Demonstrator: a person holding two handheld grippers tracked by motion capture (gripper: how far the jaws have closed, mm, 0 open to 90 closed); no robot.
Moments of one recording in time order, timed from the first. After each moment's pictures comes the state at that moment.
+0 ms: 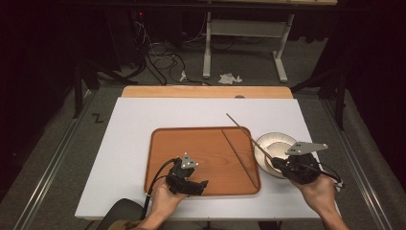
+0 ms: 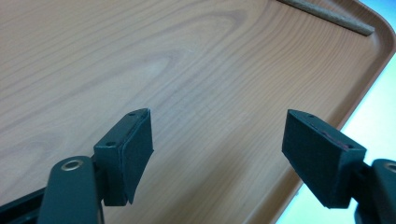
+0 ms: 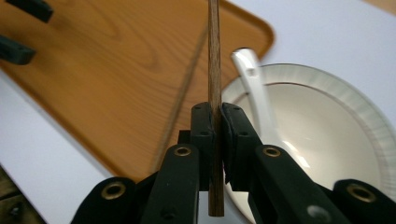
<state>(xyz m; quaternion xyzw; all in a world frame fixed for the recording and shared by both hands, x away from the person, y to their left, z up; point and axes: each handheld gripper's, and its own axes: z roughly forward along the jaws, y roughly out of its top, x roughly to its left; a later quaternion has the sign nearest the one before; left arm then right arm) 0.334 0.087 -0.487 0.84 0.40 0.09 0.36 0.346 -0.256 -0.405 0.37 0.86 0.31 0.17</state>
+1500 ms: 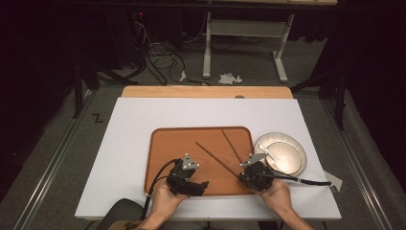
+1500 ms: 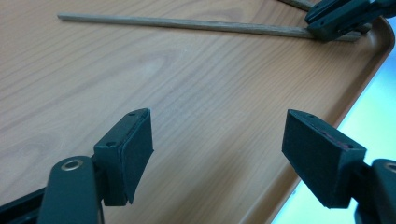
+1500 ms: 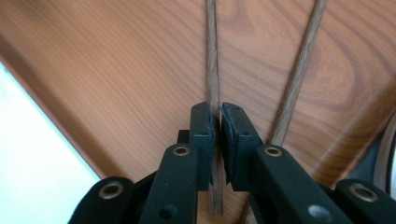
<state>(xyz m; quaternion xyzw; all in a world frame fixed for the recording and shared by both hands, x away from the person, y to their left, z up) 0.332 0.085 -0.487 0.84 0.40 0.09 0.35 0.361 -0.175 -0.488 0.33 0.91 0.23 0.11</state>
